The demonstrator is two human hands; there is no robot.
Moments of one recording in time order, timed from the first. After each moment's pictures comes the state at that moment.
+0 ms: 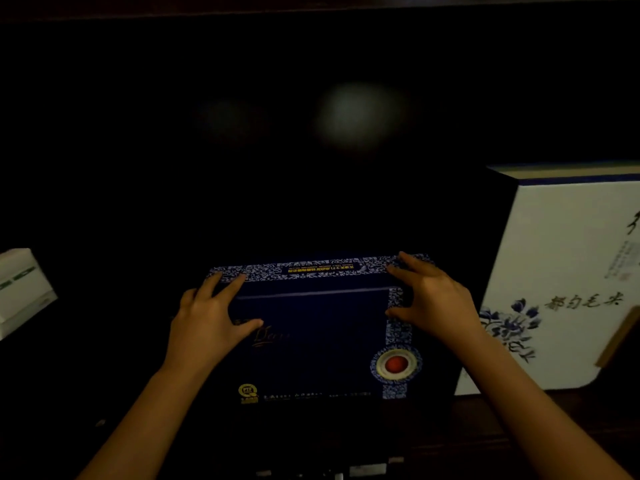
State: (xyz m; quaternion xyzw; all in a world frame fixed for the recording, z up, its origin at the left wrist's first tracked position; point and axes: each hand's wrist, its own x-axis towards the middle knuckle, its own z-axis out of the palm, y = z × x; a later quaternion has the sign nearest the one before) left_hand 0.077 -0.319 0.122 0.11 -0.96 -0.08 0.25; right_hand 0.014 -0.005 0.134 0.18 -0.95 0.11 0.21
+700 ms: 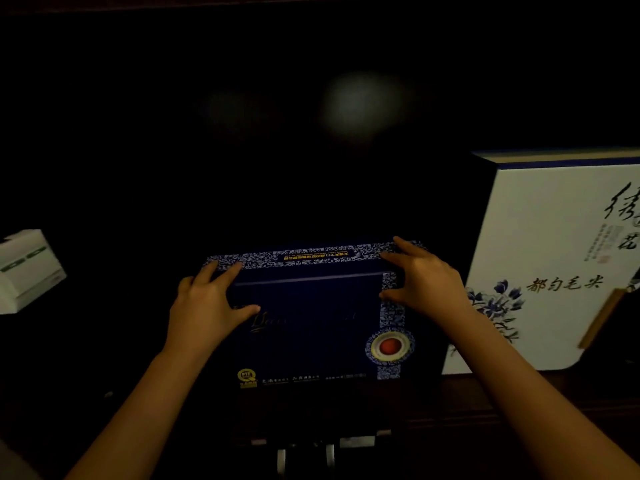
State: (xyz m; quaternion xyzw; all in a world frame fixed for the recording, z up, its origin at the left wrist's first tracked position) left_hand 0.096 -0.302 0.126 0.13 -0.96 -0.09 0.24; right_hand 0.018 0.003 0.138 0.19 -0.95 0.12 0.20
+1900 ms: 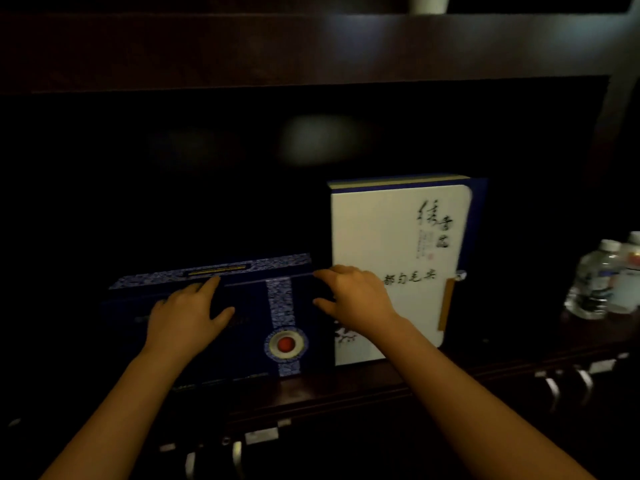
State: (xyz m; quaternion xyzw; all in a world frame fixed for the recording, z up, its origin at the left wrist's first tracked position) left_hand 0.133 -0.161 0.150 0.06 -0.97 -0.02 0.22; right_hand 0.087 0.095 0.158 0.25 -0.94 0.09 0.22
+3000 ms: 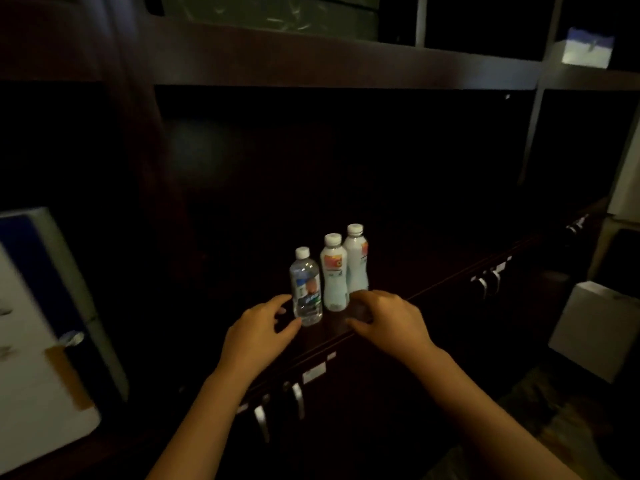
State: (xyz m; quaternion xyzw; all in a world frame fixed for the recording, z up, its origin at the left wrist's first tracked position) left_hand 0.056 0.508 0.101 -0.23 -0.92 -0.29 0.14; right_hand 0.126 0.719 0.100 -0.02 -0.96 0.14 0.26
